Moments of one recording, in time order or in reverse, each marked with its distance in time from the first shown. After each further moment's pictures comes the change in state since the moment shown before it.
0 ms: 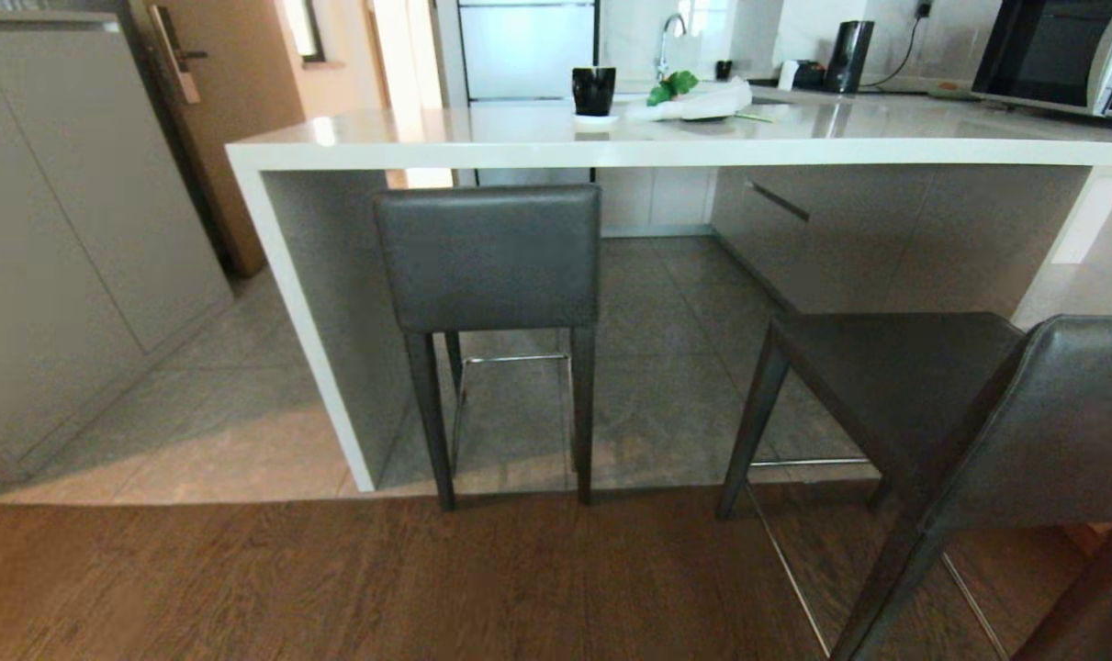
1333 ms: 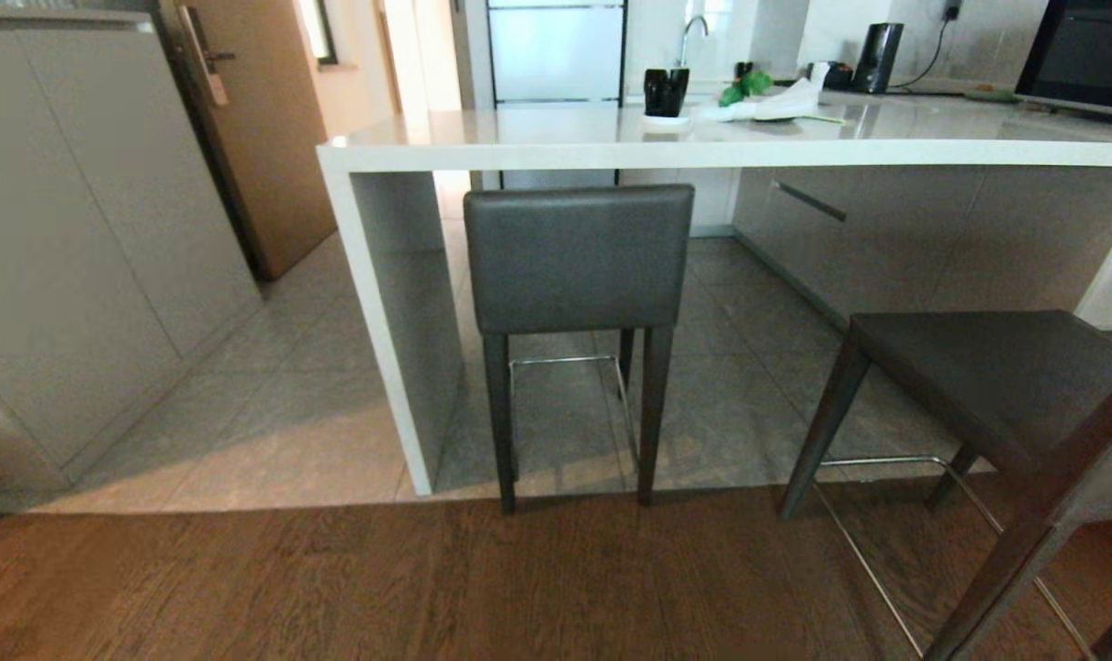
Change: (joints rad) left arm 0.000 0.000 0.000 0.000 0.001 0.000; right arm 0.000 0.000 0.000 0.000 0.000 0.000
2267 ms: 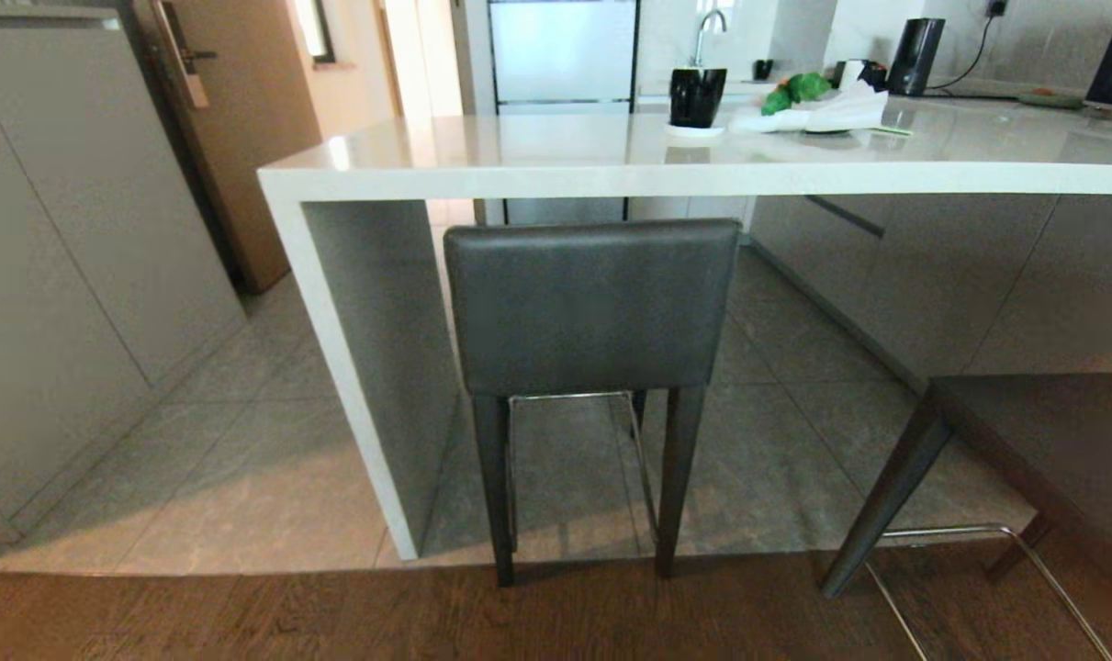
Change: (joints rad) left arm 0.000 0.000 0.000 0.001 -0.007 0.005; right arm 0.000 0.000 0.000 0.000 0.002 0.000
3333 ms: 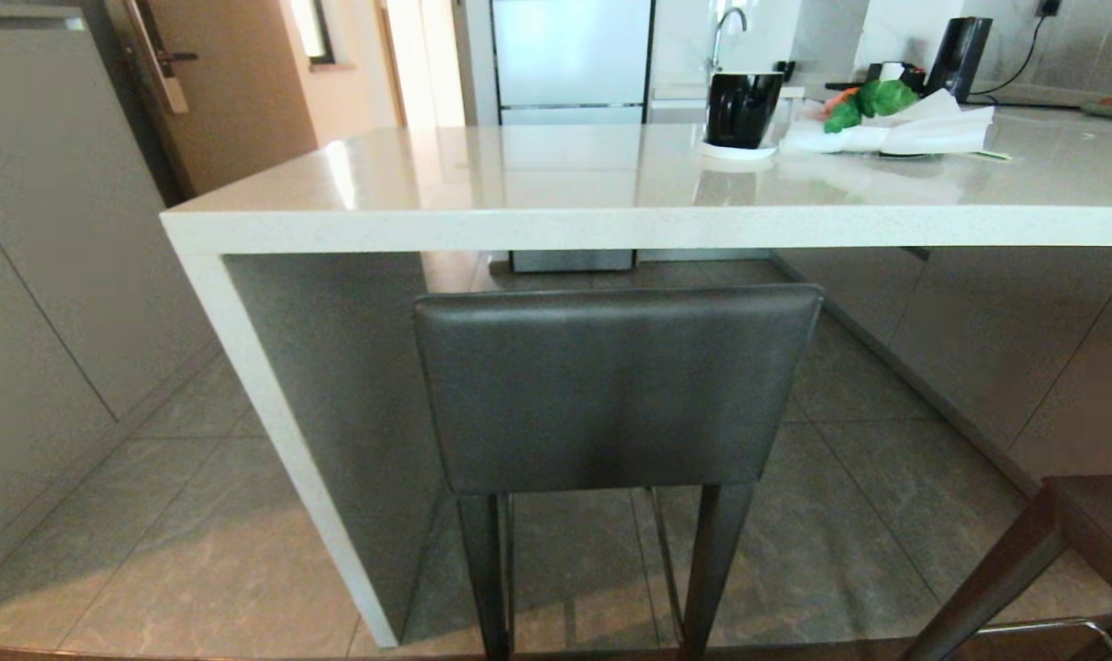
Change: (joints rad) left arm 0.000 0.000 0.000 0.000 0.007 -0.001; right arm 0.000 0.000 0.000 0.001 0.003 -0.003
